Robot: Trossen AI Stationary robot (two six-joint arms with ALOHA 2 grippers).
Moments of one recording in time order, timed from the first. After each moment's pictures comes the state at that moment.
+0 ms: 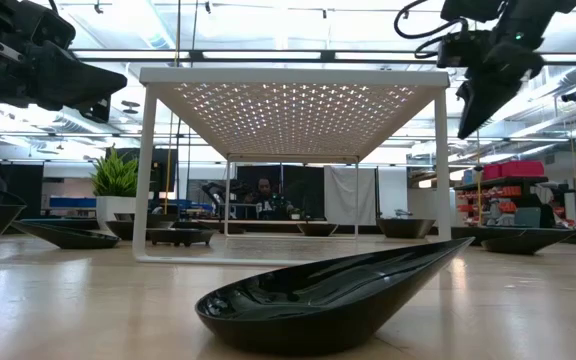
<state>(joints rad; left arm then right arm) 0.00 0.05 0.01 0.07 0.04 0.01 -0.23 0.99 0.86 -0.94 0.10 -0.03</state>
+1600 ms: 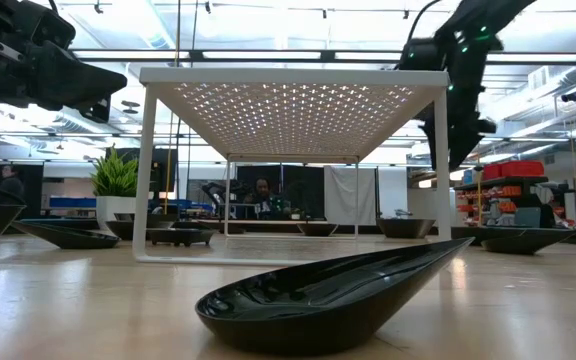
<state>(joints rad) 0.00 0.05 0.01 0.07 0.04 0.01 -0.64 1.35 1.03 -0.96 0.11 0.33</state>
